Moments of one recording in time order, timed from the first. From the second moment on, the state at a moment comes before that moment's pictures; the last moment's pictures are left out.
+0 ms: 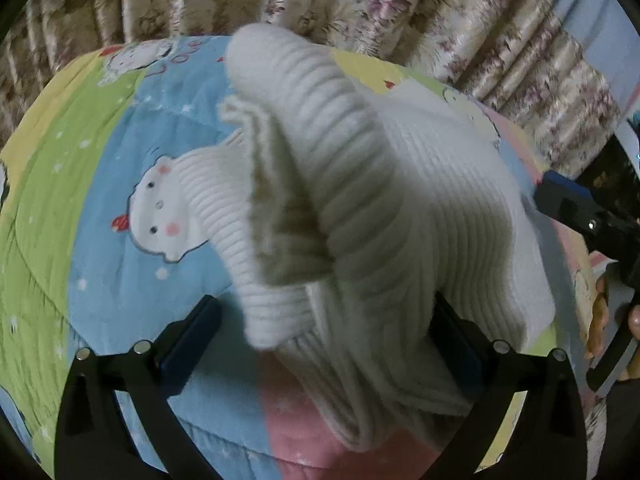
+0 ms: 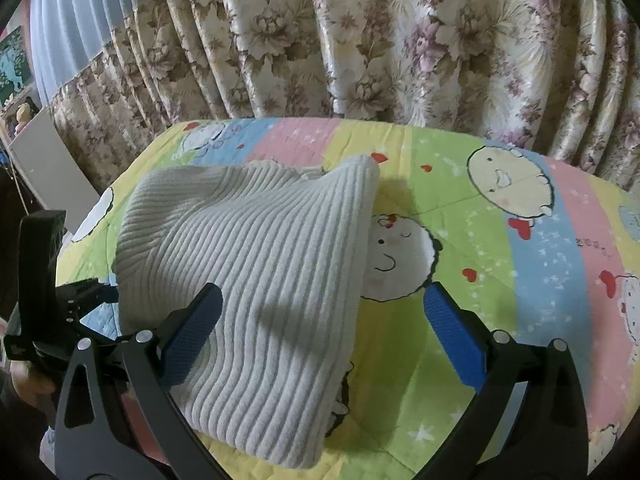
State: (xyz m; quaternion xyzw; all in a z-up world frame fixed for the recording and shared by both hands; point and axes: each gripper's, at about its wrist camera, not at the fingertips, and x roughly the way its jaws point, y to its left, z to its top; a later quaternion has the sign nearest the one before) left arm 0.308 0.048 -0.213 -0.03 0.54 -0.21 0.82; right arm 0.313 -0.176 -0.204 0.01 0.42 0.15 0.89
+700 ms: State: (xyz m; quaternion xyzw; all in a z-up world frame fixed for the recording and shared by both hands) left arm 0.309 0.036 -0.209 0.02 0.54 -0.23 0.81; right arm 0.343 -0.147 -0.229 -0.02 0.50 0.21 0.84
